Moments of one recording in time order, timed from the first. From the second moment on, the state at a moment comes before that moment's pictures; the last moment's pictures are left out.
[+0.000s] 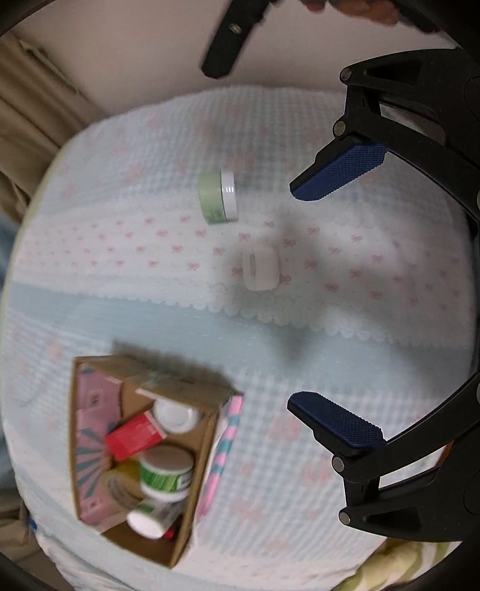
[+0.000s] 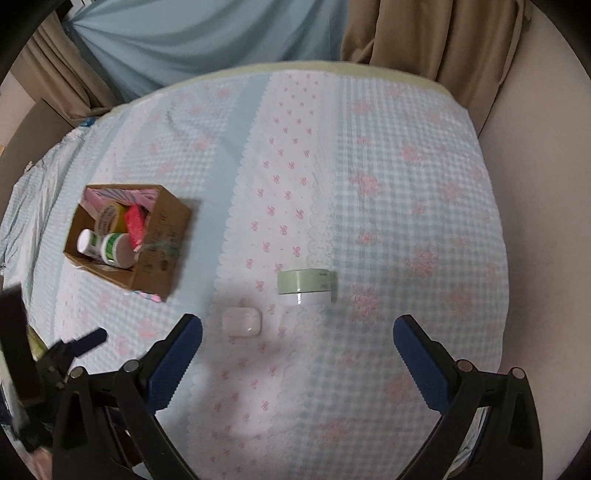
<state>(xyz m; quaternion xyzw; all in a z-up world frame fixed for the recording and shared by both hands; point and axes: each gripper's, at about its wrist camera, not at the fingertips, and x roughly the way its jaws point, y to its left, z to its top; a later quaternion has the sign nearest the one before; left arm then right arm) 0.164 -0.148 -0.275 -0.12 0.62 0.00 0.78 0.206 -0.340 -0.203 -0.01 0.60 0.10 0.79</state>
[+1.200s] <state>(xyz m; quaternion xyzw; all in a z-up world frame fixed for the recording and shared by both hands) 0.211 -0.217 -0.421 -0.11 0.64 0.06 0.76 0.278 -0.327 -0.398 0.02 0.72 0.14 0.68</state>
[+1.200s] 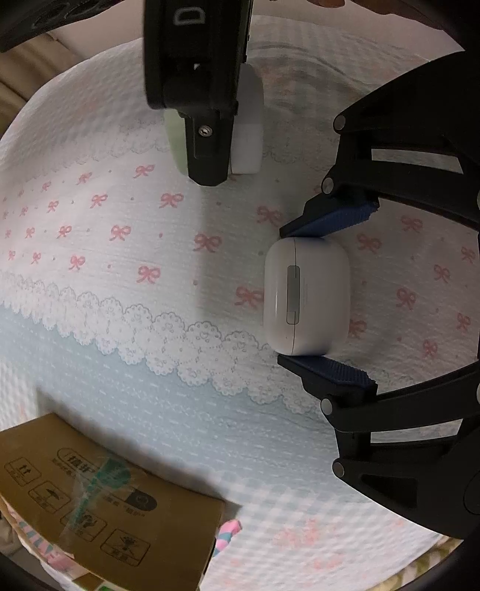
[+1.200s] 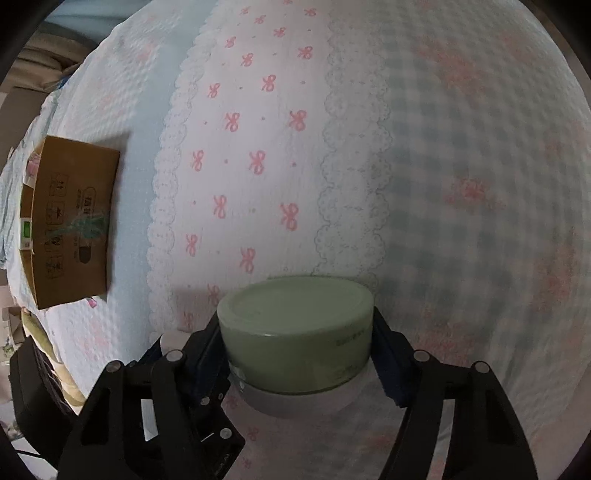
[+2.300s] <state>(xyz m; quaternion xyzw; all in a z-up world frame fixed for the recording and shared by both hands) 0.180 -0.066 -0.127 -0.14 0.48 0.00 0.86 0.204 -0.262 -0.139 0.11 0.58 0.16 0.79</state>
